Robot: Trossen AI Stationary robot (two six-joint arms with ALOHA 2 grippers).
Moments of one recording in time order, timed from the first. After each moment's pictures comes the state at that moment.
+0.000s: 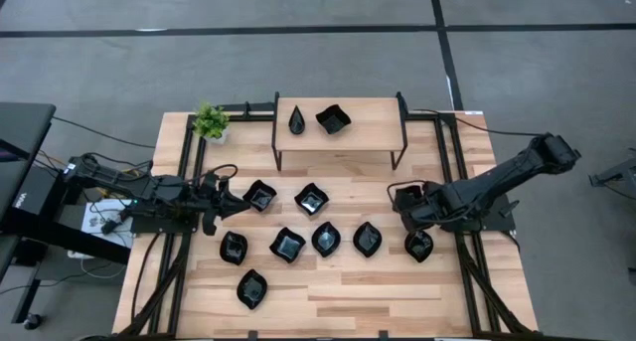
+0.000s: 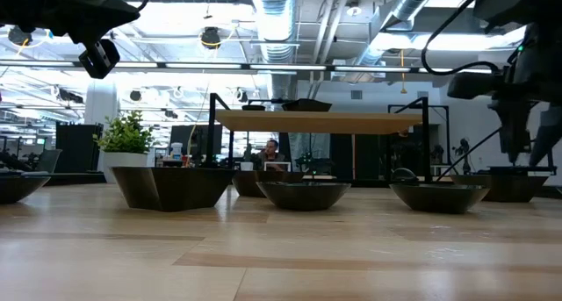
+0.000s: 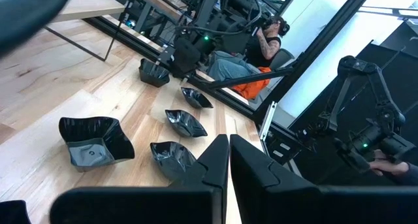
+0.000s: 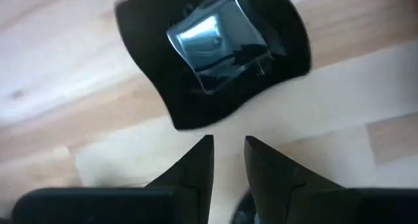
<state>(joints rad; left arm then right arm) -0.32 0.35 0.23 0.03 -0.24 -0.55 0.37 1.09 0.61 -0.97 0.26 2.26</state>
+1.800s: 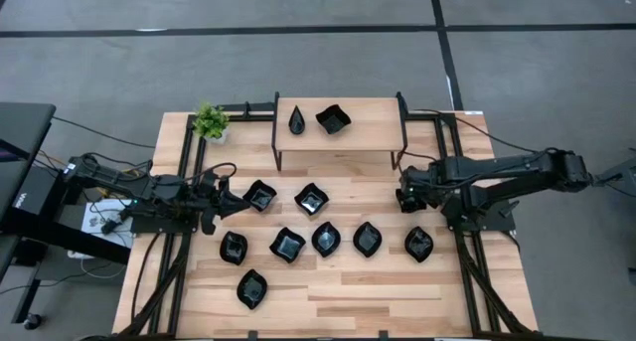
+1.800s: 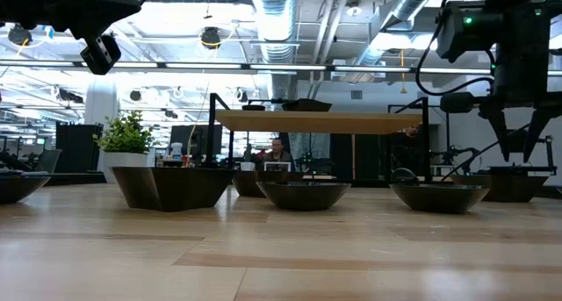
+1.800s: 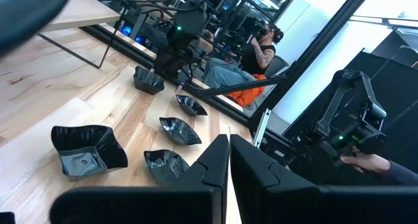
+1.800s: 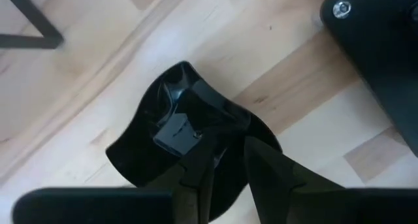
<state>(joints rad) -0.32 0.35 0.23 0.07 -0.24 -0.55 -0.09 1.02 0.61 -1.09 0.13 2.16</state>
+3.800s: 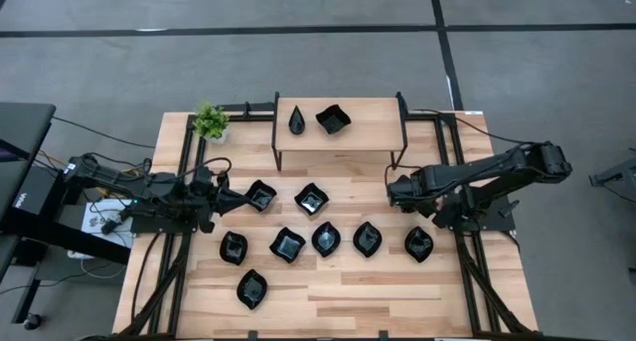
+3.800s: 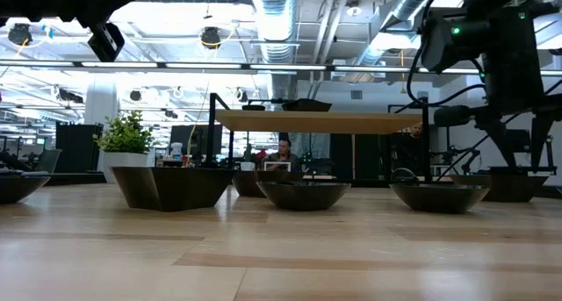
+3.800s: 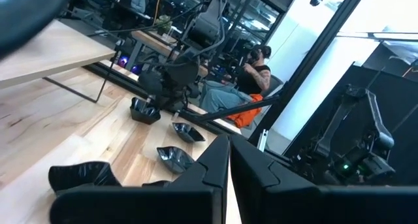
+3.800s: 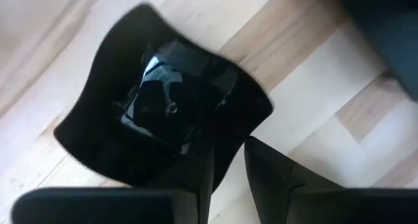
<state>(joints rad) -0.32 0.35 0.23 0.17 -0.27 -0.47 0.03 1.25 0.68 -1.07 0.07 2.36</state>
